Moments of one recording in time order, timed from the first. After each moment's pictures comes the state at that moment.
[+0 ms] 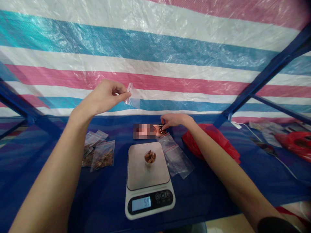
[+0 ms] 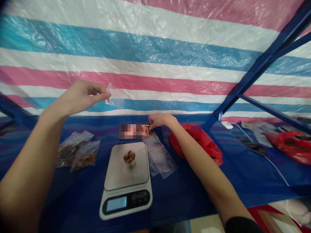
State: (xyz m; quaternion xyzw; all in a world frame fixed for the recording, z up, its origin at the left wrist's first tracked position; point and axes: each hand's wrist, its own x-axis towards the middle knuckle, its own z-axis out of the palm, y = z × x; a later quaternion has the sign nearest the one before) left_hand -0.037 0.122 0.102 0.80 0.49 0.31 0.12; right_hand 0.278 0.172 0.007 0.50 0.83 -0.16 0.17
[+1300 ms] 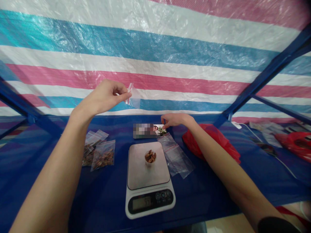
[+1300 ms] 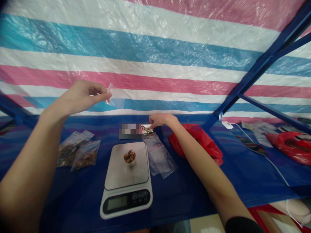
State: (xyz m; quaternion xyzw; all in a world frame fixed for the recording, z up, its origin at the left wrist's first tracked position) left_hand -0.037 0.121 0.103 0.80 0.50 0.31 0.12; right_hand 0.278 0.169 0.011 0.50 0.83 -0.17 0.16
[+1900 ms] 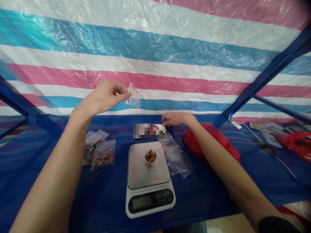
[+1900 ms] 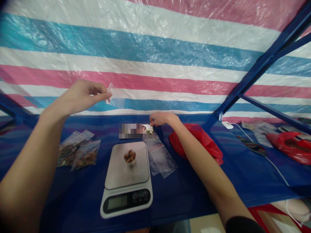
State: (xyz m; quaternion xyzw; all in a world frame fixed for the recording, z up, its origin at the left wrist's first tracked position) left_hand -0.036 0.120 0.104 0.80 0.49 0.31 0.13; right_hand 0.282 0.172 0.012 0.50 0.83 -0.19 0.12
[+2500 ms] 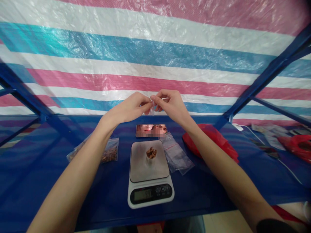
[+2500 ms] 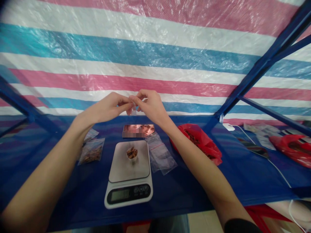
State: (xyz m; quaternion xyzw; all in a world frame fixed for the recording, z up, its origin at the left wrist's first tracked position) left_hand 0.022 0.095 0.097 0.87 0.36 0.27 0.19; right_hand 0.222 0.104 0.073 0.32 0.76 -0.28 -0.49
